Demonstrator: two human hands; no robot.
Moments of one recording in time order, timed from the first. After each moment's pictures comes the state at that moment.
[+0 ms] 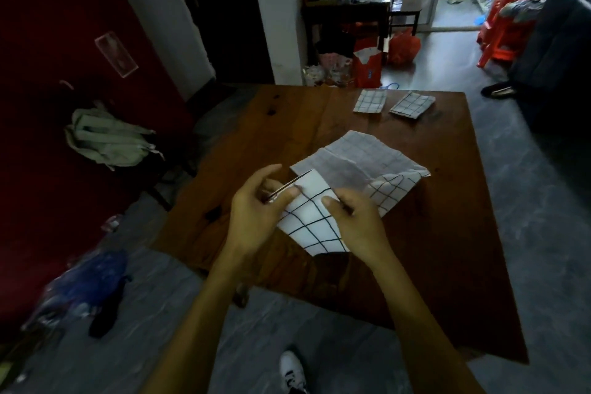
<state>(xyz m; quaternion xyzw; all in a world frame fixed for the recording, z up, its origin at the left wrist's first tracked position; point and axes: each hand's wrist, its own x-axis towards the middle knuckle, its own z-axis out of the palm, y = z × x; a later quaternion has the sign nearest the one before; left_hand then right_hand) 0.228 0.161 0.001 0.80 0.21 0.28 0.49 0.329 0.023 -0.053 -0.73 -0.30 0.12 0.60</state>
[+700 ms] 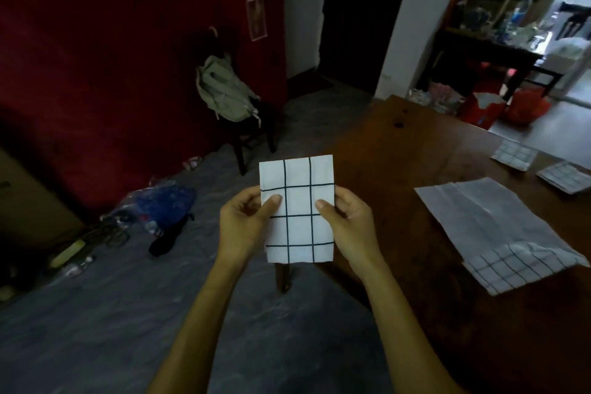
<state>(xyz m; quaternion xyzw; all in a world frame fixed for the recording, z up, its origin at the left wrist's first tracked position) -0.022 0.364 -0.031 0.59 0.37 0.44 0.57 0.118 0.273 -0.028 -0.64 -0.36 0.29 0.61</state>
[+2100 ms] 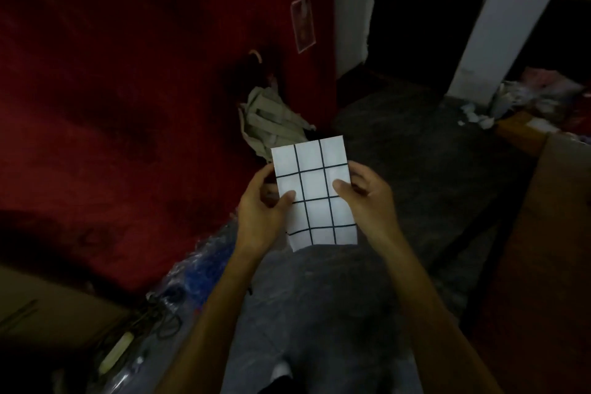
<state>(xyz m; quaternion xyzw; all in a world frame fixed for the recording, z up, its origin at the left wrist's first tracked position) 0.067 0.972 -0.030 0.70 0.40 0.38 0.45 0.215 0.887 -0.032 -0.66 -0.30 0.29 0.63</state>
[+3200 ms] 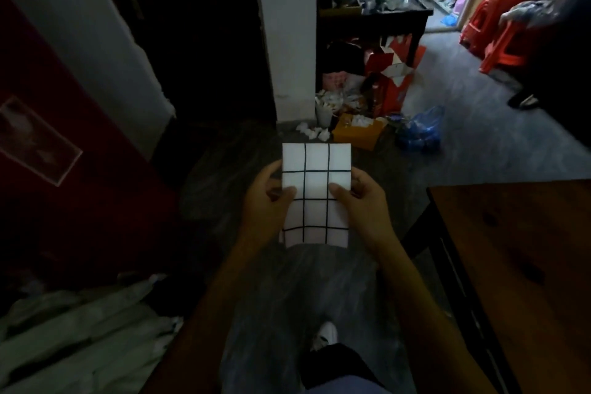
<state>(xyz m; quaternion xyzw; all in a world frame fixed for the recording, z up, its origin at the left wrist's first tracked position) 0.700 1.257 -0.047 0.79 0.15 0.12 0.58 0.742 1.103 -0.068 -0.73 -0.04 0.06 0.68</state>
